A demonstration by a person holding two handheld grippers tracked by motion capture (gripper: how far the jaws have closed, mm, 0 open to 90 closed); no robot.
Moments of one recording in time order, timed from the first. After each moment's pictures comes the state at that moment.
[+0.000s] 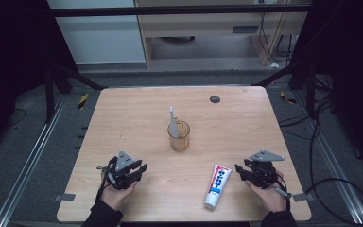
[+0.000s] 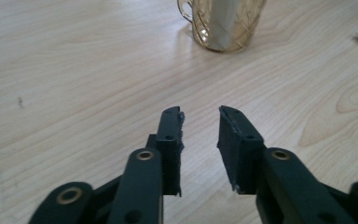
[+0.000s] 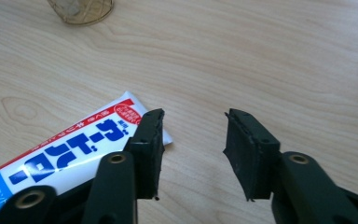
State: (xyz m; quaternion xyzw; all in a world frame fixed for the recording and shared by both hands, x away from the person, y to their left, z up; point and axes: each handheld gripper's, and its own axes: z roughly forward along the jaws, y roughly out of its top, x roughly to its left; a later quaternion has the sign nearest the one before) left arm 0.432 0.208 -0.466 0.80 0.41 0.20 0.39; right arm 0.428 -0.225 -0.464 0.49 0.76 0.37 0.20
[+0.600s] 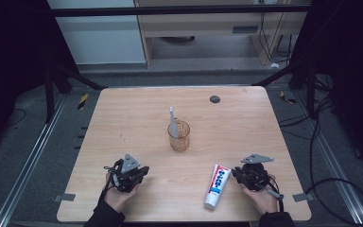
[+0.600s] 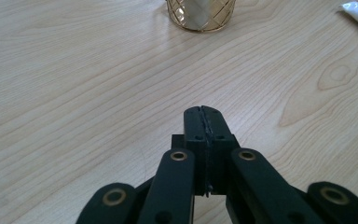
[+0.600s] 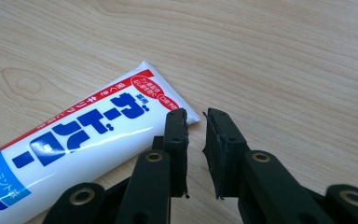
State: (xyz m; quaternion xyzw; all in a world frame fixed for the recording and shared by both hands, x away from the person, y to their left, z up) left arm 0.430 0.202 -0.468 0.82 0.40 0.19 0.37; right arm 0.430 -0.209 -0.479 0.49 0.79 0.33 0.17
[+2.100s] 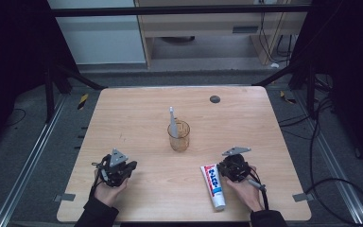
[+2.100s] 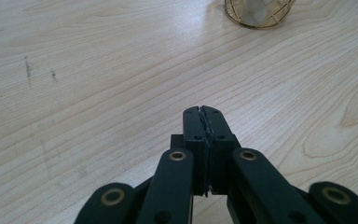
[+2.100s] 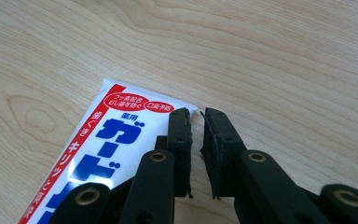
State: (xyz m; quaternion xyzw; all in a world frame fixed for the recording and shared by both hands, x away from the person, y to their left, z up) left arm 0.443 0.234 -0.466 0.80 0.43 0.21 0.36; right arm 0.463 -0.162 -0.487 0.47 0.81 0.32 0.14
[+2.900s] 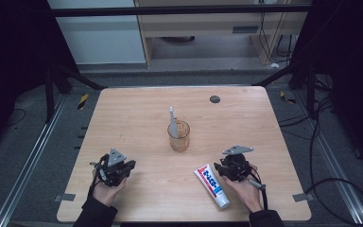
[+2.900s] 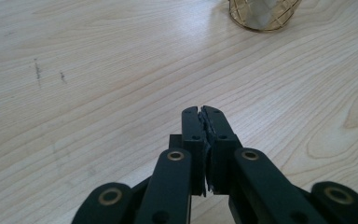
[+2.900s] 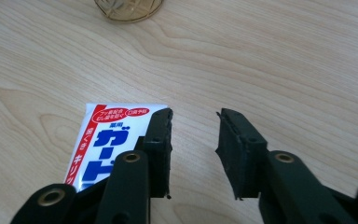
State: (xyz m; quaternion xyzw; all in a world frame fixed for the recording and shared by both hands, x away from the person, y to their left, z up) left arm 0.443 0.239 -0.463 0.80 0.44 0.21 0.35; right arm 0.454 -0.164 -0.468 0.47 0.80 0.35 0.16
